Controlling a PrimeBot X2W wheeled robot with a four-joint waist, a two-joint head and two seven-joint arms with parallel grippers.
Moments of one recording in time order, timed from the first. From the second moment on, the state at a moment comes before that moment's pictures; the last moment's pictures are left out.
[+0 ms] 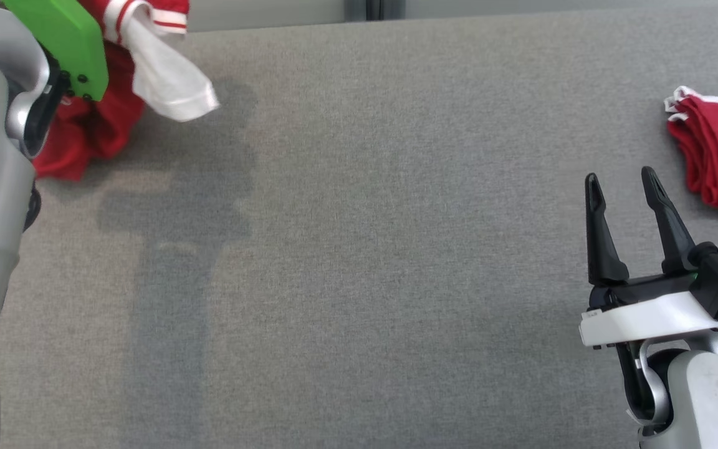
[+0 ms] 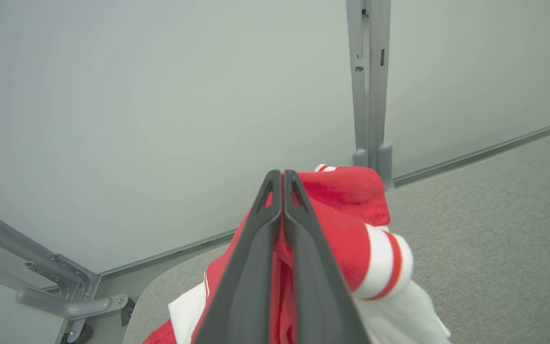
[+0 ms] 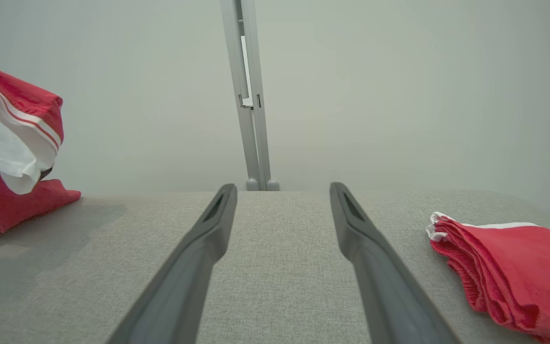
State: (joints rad) left arm -1.18 0.39 -0.54 0.79 -0.50 -0.13 0.15; right arm -0.13 -0.05 -0.03 -0.09 0.12 0.13 -0.15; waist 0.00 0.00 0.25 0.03
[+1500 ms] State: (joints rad) left arm -0.70 0.11 -0.76 0.96 -0.79 -0.04 -0.26; right arm -0.07 -0.05 -0.04 0.01 0.17 0.13 -0.23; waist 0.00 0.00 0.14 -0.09
